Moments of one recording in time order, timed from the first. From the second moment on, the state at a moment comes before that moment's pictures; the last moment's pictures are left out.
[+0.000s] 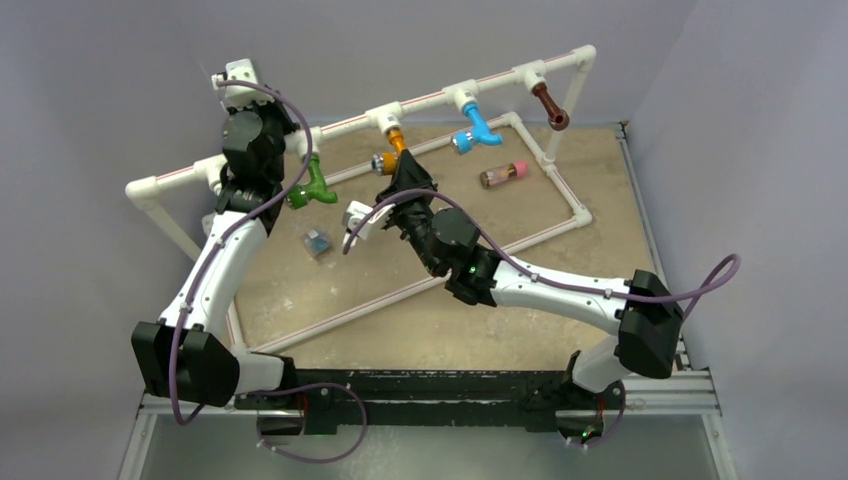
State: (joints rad) left arm -0.15 1.31 1.22 0.20 -0.30 -0.15; right arm 1.10 1.52 1.16 0.58 0.52 -1.43
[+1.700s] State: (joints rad) left arm -0.11 1.32 1.23 0.22 -0.30 -0.16; right arm 0.86 1.50 0.99 0.82 0.26 1.45
